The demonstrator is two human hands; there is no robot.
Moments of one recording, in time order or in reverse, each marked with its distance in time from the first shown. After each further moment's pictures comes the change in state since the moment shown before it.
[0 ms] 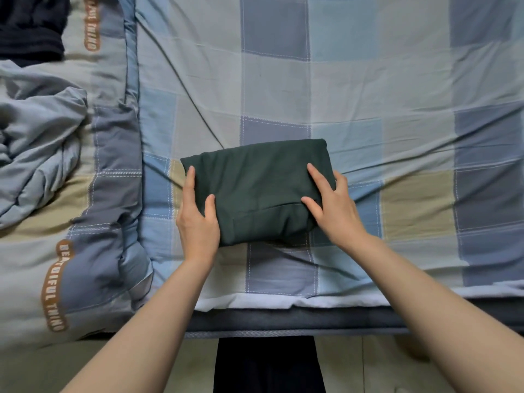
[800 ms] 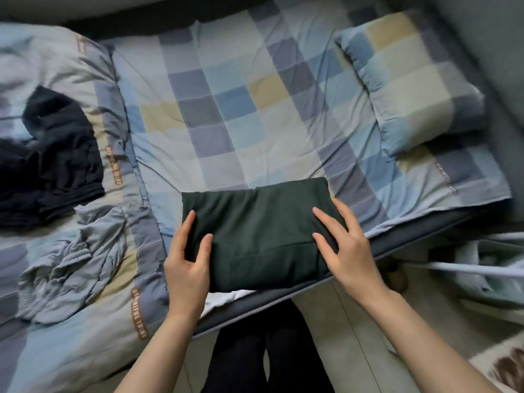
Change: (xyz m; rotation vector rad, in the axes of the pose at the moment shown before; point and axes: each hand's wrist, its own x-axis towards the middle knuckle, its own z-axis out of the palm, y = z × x) left_hand -0.125 0.251 -0.200 -0.299 -0.279 0.210; right_hand -0.273 -0.139 -0.263 0.163 0.487 -0.030
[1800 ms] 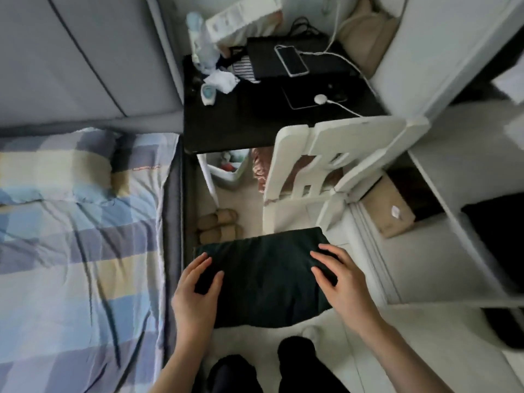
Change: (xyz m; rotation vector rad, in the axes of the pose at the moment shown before) left_hand -0.352 0.110 0.099 0.387 -1.229 0.550; right_hand -0.532 -0.066 -0.112 -0.089 0.959 0.981
